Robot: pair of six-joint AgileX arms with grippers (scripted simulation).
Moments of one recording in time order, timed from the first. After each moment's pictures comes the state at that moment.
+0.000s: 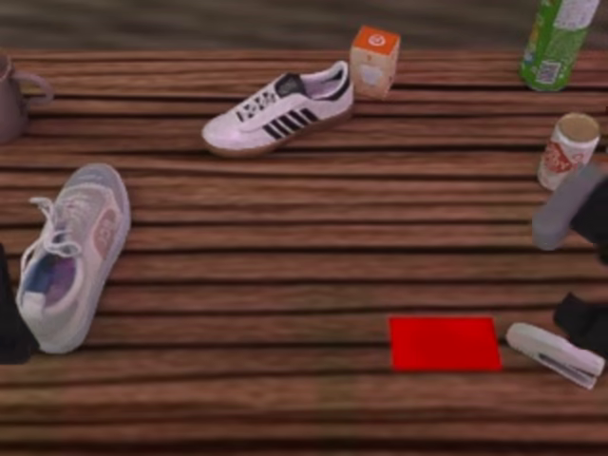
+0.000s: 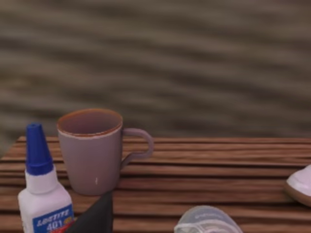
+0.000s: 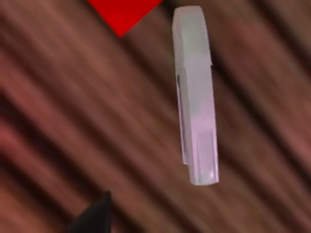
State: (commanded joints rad) left arm 0.00 0.00 0.00 0.00 0.00 0.00; right arm 0.27 1.52 1.01 -0.95 0.00 -0.59
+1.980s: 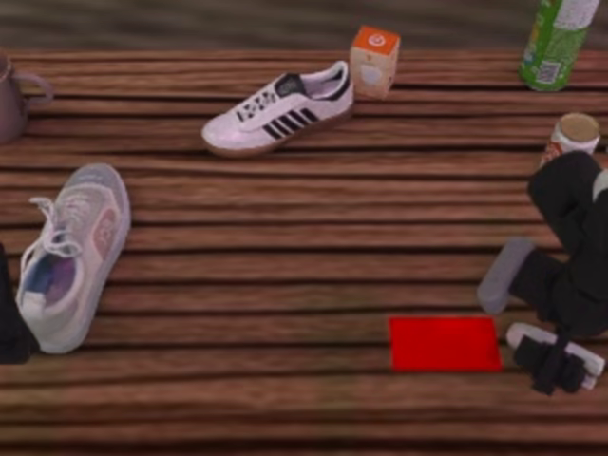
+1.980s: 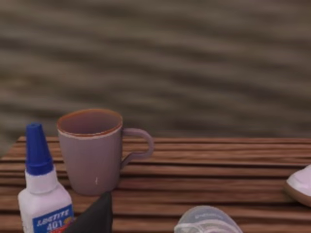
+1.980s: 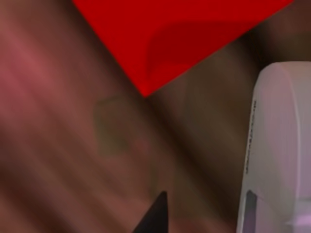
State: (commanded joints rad) left arm 0.00 0.00 0.00 0.00 0.00 0.00; right arm 0.30 1.85 0.92 -0.64 -0.01 -0.65
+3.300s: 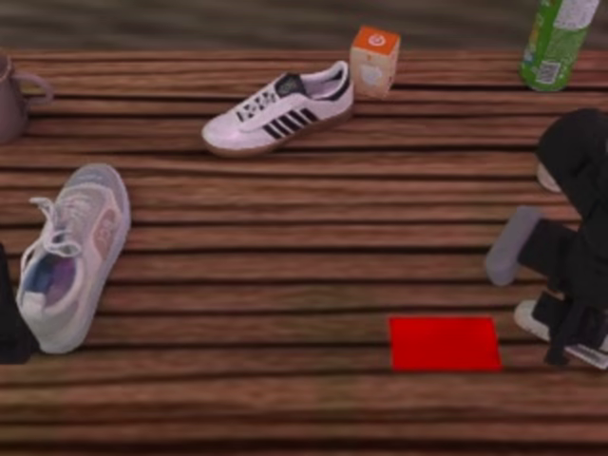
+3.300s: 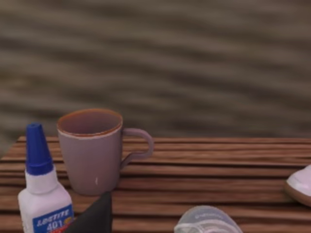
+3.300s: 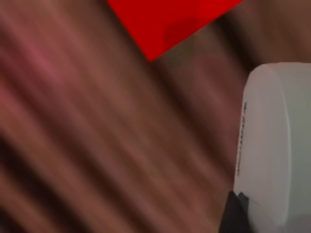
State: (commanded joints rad) left arm 0.00 0.00 0.00 0.00 0.00 0.00; right arm 0.30 1.77 1.03 -0.85 -0.01 -0.66
